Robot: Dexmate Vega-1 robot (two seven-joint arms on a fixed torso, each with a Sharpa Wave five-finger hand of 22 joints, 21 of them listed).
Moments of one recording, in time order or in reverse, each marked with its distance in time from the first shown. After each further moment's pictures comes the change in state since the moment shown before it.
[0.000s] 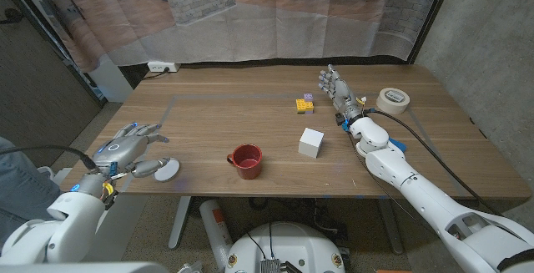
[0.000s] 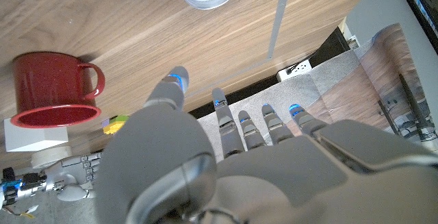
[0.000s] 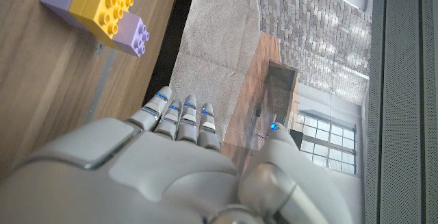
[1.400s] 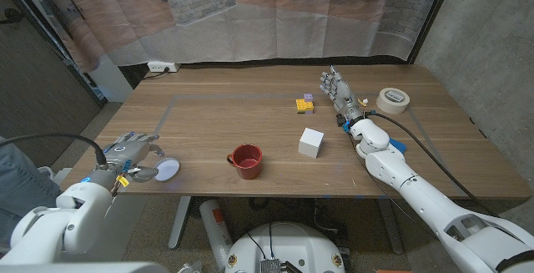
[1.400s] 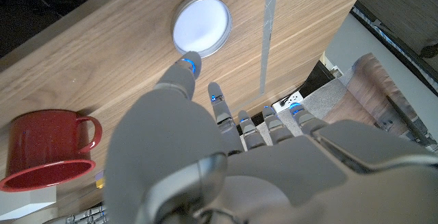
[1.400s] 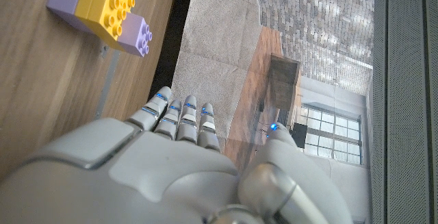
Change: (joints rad) left arm -0.038 0.043 0.066 -0.050 0.181 0.158 -0.267; left_hand 0.210 0.016 0.010 0.010 -0.020 0.109 0.049 -0.002 0.005 -0.007 0.014 0.005 -0.003 -0.034 0.005 0.000 -0.005 0.007 0.002 0.000 0.000; right arm -0.003 0.015 0.011 0.022 0.038 0.012 0.022; right_hand 0.000 0.000 -0.004 -0.004 0.000 0.000 0.000 0.000 0.000 0.004 -0.004 0.000 0.000 0.000 0.000 0.000 0.000 0.004 0.004 -0.011 0.000
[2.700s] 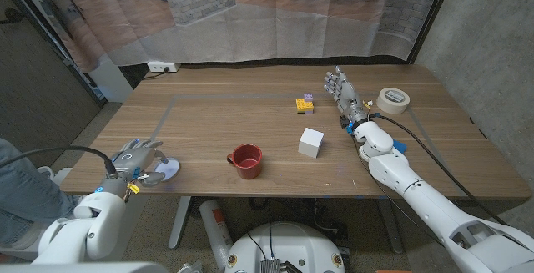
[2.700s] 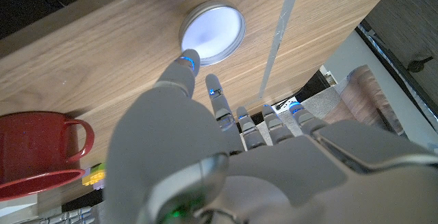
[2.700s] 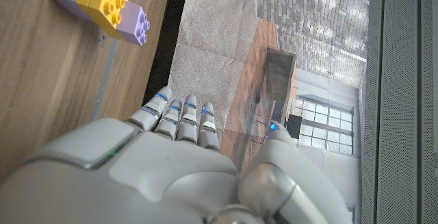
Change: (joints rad) left arm -0.027 0.036 0.130 0.087 -0.059 0.123 0.177; left_hand 0.019 -0.001 -0.018 0.023 -0.025 0.120 0.034 0.008 0.000 0.057 0.036 0.012 -0.005 0.030 -0.003 0.005 0.000 0.013 -0.035 0.005 0.000; right arm -0.040 -0.018 0.020 -0.041 0.002 0.023 -0.021; right_hand -0.005 0.005 -0.007 0.002 0.000 0.015 -0.004 0.000 0.000 0.014 -0.003 0.000 0.000 0.007 0.000 0.000 0.000 0.006 -0.006 -0.011 0.000
